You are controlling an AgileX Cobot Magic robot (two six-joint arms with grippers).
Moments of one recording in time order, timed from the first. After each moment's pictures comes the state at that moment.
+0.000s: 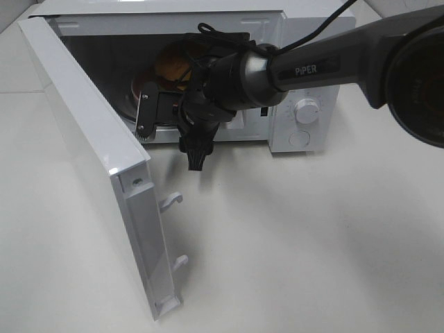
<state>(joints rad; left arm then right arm) -0.24 0.00 -0.51 -0.09 1.06 0.12 0.72 2.36 -1.69 -0.85 0.38 -0.18</state>
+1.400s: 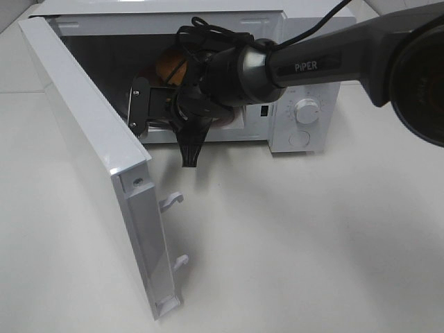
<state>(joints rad) -0.24 0.00 -0.51 -0.09 1.06 0.12 0.73 2.34 -1.70 -0.82 0.36 -0.24</state>
